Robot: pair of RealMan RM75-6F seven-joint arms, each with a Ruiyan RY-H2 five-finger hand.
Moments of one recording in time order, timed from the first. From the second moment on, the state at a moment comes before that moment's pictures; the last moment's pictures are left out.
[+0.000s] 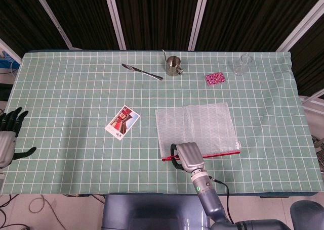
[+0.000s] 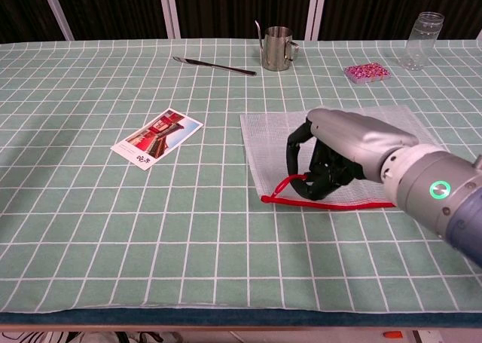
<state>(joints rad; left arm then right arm) -0.22 -1.10 -0.12 -1.60 1.42 1.36 0.06 0.59 -1.76 0.20 -1.84 -0.93 1.26 -0.73</state>
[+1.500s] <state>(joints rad) -0.88 -1.52 -0.27 -1.72 1.13 0.88 0.51 0.79 -1.63 0.39 -2.08 -0.77 1.35 -0.83</state>
